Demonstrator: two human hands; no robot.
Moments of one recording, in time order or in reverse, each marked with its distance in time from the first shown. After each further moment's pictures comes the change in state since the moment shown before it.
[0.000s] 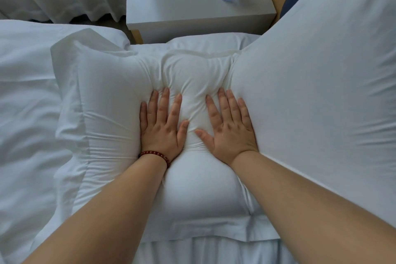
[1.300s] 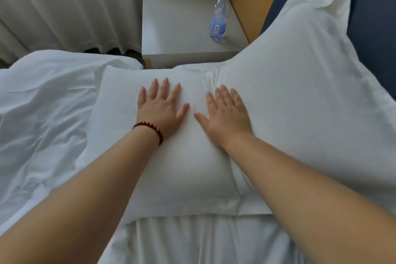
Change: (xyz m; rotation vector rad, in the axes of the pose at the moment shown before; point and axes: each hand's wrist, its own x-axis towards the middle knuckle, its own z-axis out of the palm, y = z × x) left_hand 0.003 -0.005 -0.128 0.004 -0.177 -0.011; right_hand -0.014 -0.026 -0.123 -0.098 -0.160 0.043
